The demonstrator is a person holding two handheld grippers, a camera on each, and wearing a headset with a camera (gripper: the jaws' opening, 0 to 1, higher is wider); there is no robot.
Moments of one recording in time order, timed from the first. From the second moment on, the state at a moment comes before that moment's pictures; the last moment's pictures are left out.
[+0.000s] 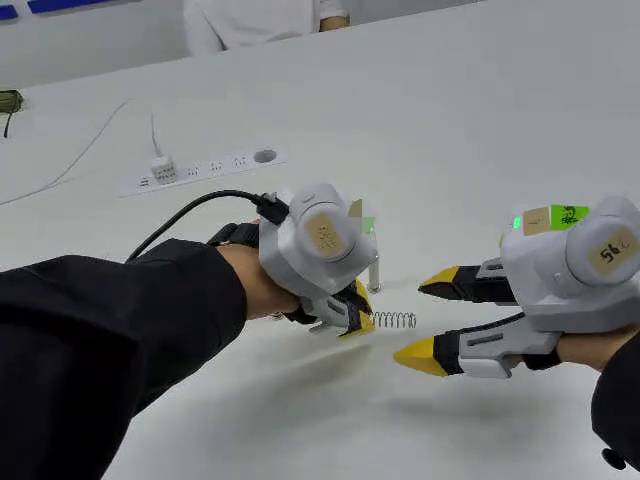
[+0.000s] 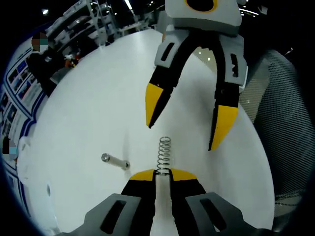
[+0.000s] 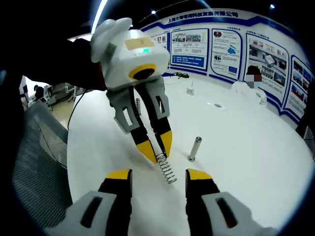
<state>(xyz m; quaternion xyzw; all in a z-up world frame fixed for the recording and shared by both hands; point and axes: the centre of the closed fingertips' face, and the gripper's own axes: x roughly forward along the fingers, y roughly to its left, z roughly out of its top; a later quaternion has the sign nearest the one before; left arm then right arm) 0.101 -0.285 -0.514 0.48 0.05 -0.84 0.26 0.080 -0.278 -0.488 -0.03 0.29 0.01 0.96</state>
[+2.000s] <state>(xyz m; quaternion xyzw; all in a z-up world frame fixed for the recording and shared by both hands) 0.064 -0.260 -0.445 0.34 0.07 -0.89 0.29 0.082 -0.257 -0.490 -0.07 0.30 0.06 0.95</state>
